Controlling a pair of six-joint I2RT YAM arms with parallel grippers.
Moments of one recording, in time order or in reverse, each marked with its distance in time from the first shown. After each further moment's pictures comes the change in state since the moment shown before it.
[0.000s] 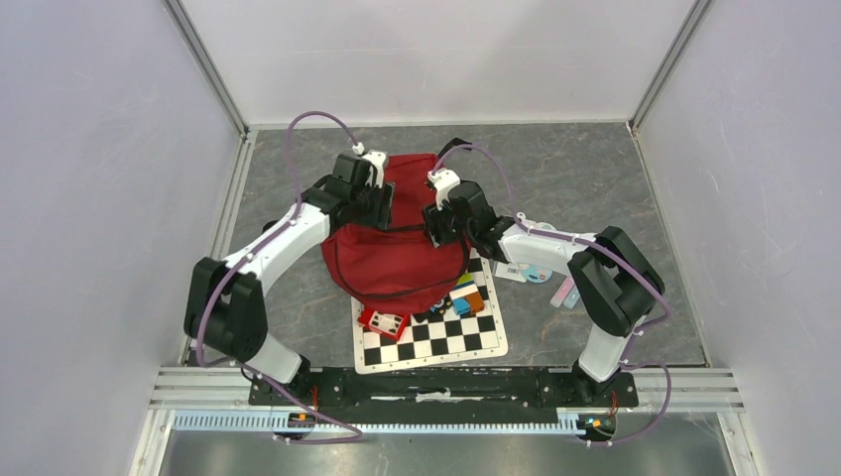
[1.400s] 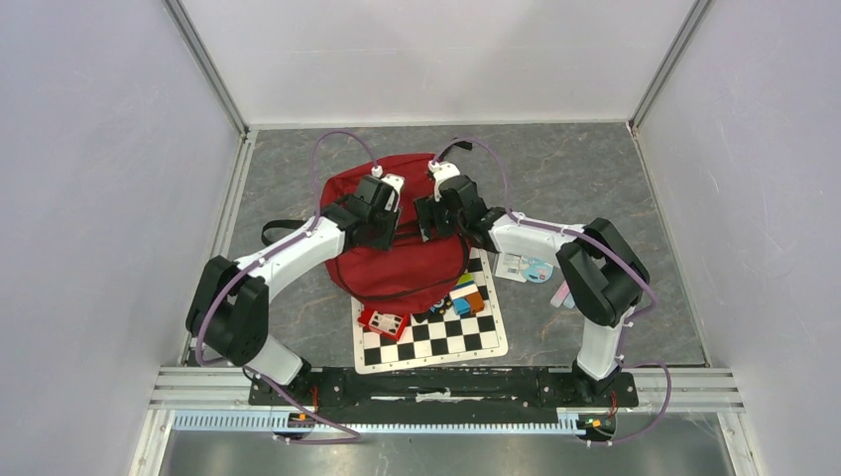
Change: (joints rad) left arm -0.133 0.034 -0.087 -0.018 -0.113 -0.023; right arm 0.001 0.085 0.135 -0.106 0.094 0.122
